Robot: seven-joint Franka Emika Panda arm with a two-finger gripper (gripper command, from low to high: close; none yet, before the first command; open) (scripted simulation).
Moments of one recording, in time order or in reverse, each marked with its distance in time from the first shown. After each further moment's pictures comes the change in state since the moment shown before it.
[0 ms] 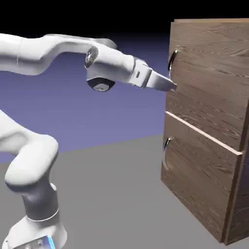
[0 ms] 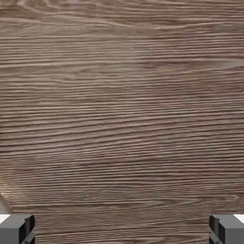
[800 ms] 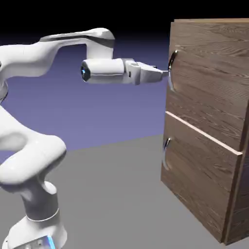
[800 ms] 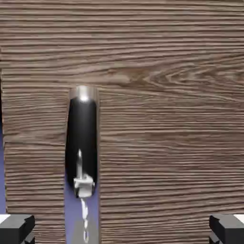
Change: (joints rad) arm -0.356 -0.162 0.392 0.193 1.044 -0.035 -0.725
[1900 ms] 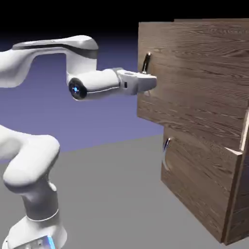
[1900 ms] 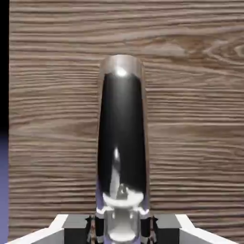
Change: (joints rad) arm 0.389 -0.182 -0.560 -0.422 -0.460 -0.542 0.047
